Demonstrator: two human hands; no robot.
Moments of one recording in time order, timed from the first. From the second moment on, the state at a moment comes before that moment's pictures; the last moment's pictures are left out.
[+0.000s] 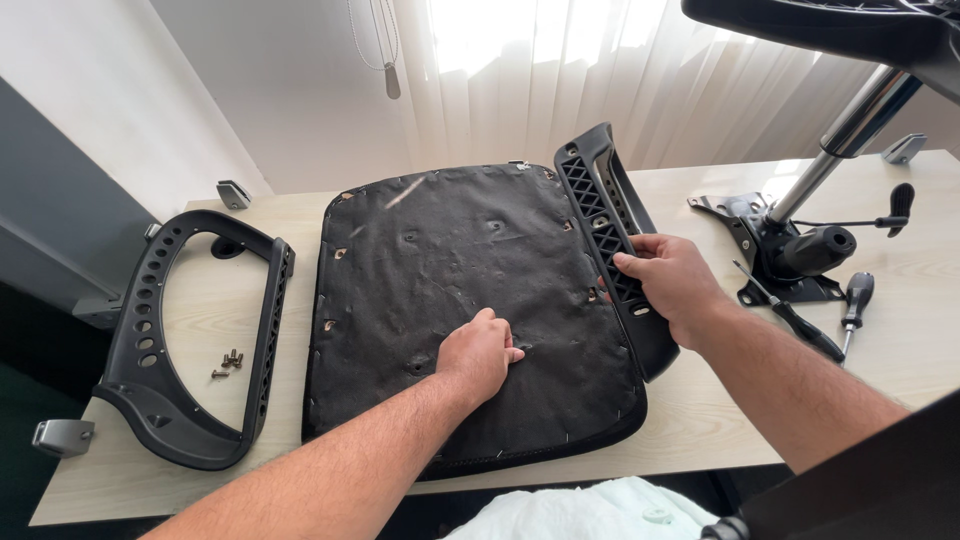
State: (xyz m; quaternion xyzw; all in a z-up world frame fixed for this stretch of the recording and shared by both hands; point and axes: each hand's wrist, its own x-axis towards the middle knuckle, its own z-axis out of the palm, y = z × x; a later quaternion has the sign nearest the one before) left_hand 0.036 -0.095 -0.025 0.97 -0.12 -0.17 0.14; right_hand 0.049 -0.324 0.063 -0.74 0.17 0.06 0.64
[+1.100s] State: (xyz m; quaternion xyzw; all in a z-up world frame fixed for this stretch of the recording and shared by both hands) left_hand 0.054 -0.174 -0.003 0.97 -0.07 -0.20 0.12; right_hand 0.059 -0.349 0.058 -0.76 0.16 0.08 0.63
